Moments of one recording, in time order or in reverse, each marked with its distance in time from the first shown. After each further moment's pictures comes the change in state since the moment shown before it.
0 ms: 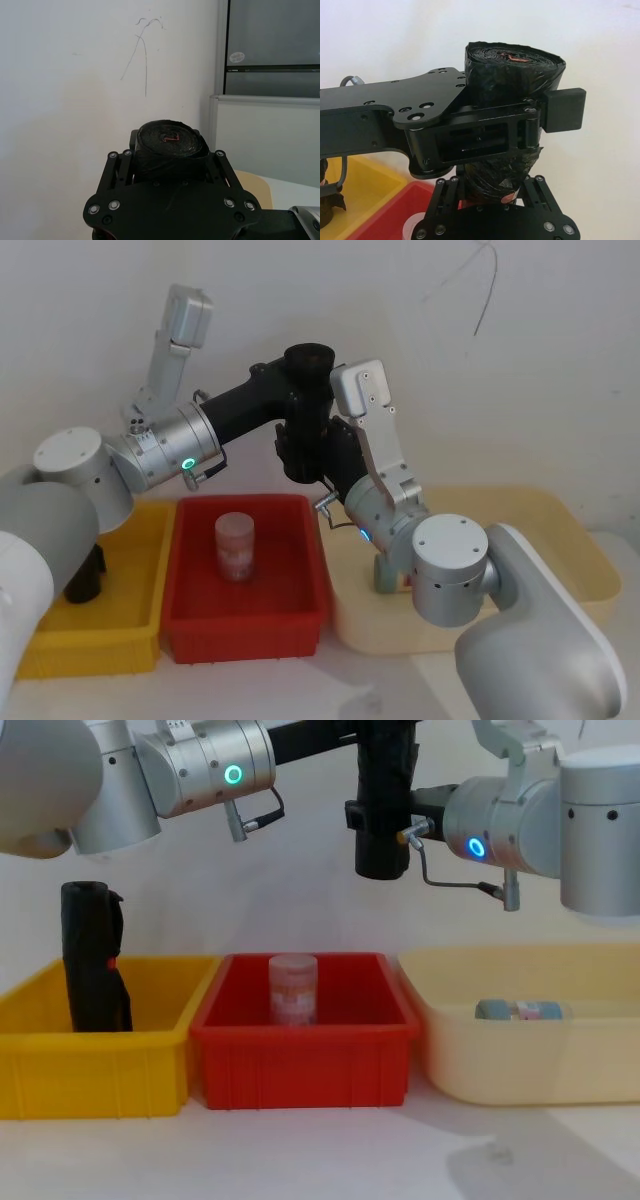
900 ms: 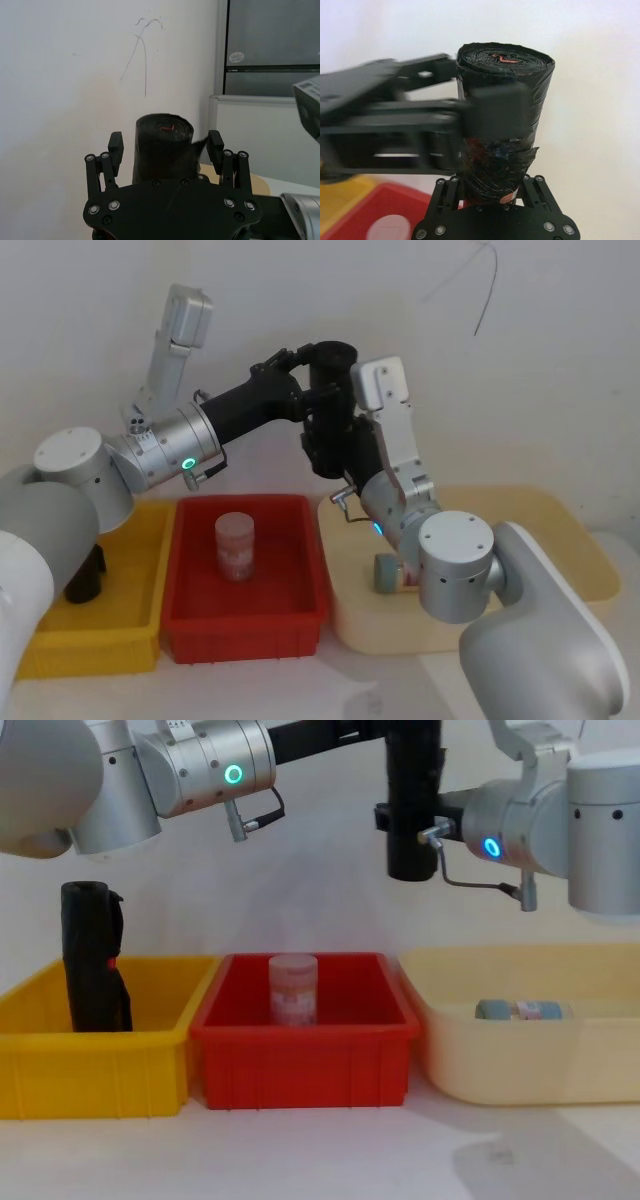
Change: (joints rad) left arm 0.000 0.000 0.000 0.000 0.000 0.000 0.000; right arm 0.009 -0.010 0.038 0.022 -0.020 0.016 -0.076
